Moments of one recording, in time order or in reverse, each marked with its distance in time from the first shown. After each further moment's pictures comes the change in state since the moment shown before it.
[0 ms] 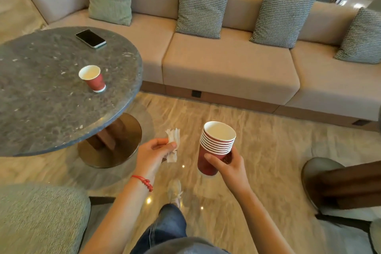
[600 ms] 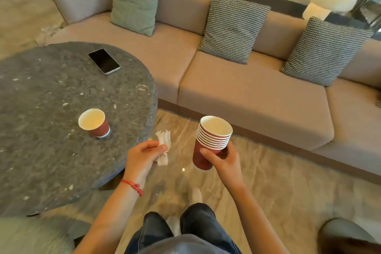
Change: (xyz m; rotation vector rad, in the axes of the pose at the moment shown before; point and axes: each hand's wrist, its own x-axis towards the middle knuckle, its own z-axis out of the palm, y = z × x) left_hand 0.204 0.112 -0.003 -0.125 0.179 -0.025; right_hand 0.247 -0.087 0.087 -0.073 -0.142 -0.038
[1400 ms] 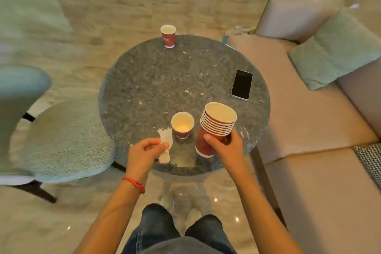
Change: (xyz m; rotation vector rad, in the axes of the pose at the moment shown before) left_hand 0.028 0.031 -0.049 -0.350 0.980 0.040; right_hand 0.196 -0.061 0.202 -0.116 -1.050 -0.141
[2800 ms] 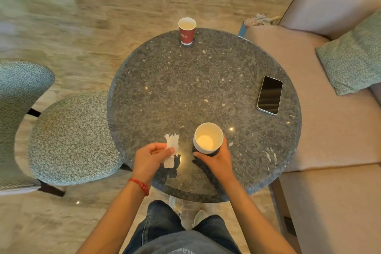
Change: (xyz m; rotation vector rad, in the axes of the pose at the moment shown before) left_hand 0.114 -0.016 -0.020 0.037 -0.034 -0.131; right_hand 0.087 0.092 0.079 -0.239 -0.083 0.048
